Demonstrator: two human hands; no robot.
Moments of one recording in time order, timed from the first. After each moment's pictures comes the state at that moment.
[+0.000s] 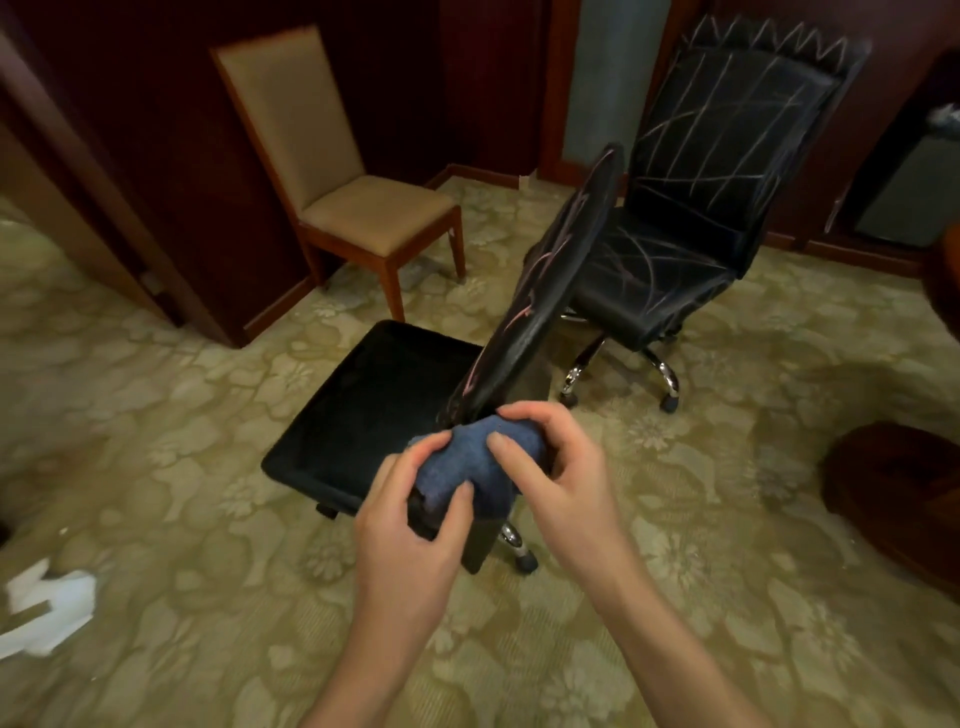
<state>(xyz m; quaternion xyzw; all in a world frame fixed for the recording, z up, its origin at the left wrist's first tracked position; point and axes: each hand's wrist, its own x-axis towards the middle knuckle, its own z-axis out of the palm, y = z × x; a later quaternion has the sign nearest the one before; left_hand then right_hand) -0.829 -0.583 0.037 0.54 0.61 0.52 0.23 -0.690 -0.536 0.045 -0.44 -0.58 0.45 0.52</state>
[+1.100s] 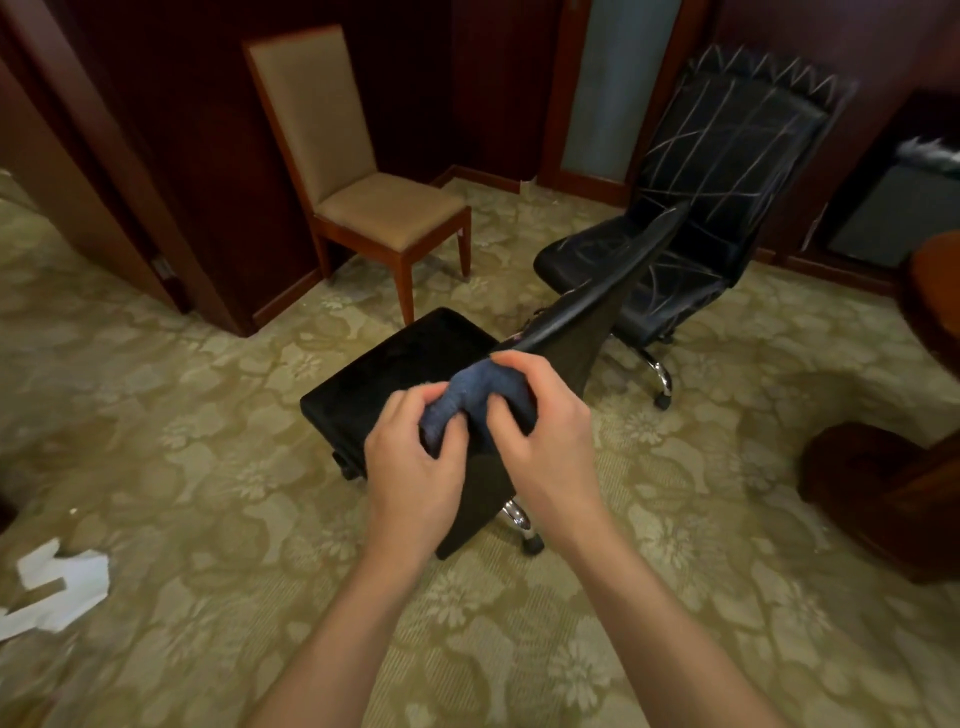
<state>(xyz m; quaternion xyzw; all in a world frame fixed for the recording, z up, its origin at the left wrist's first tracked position) -0.914 -0.601 0.081 0.56 0.63 0.51 0.18 -0.792 -0.578 0.094 -0.50 -0.67 0.24 0.50</state>
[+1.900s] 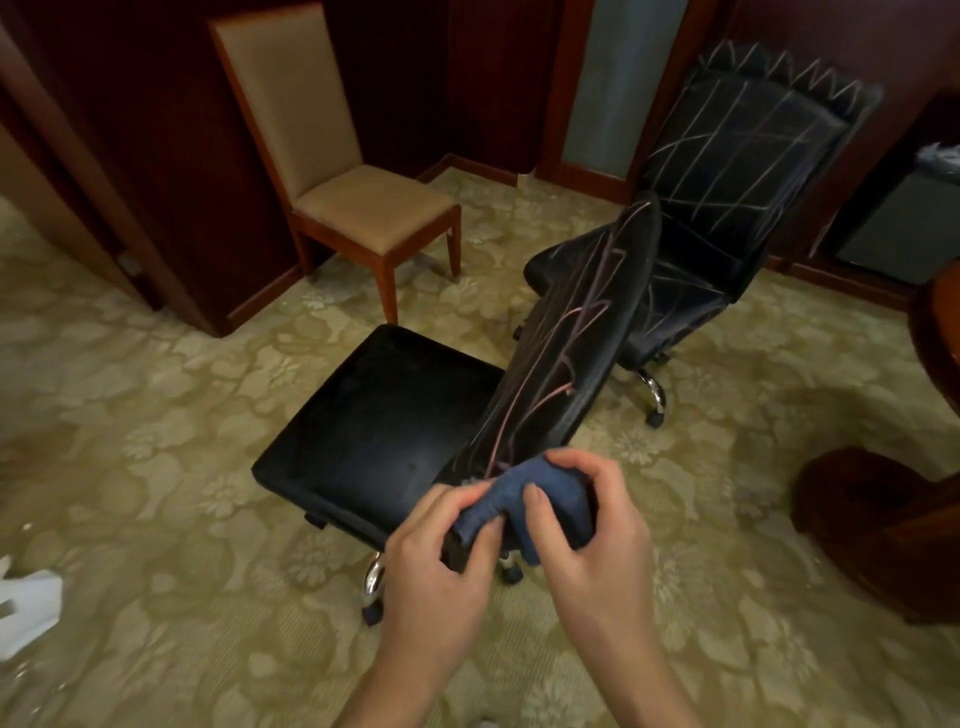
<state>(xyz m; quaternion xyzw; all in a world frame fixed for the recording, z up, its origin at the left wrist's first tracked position) -0.852 -0.550 0.056 0.58 0.56 0.53 0.26 -0.722 -0.534 0.084 -0.54 -0.59 0.28 0.53</state>
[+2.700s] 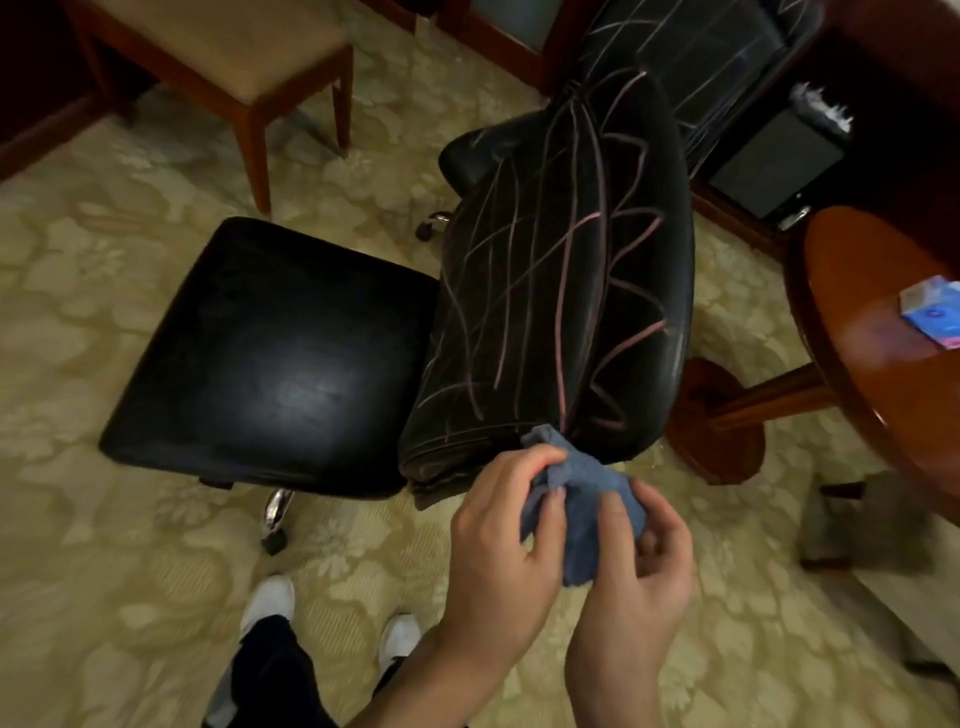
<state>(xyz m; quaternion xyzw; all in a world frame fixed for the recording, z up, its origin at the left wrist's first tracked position) -0.839 -0.514 0.032 0.56 0.47 0.56 0.39 -0.770 -0.537 0.059 -0.72 -0.20 0.22 0.63</state>
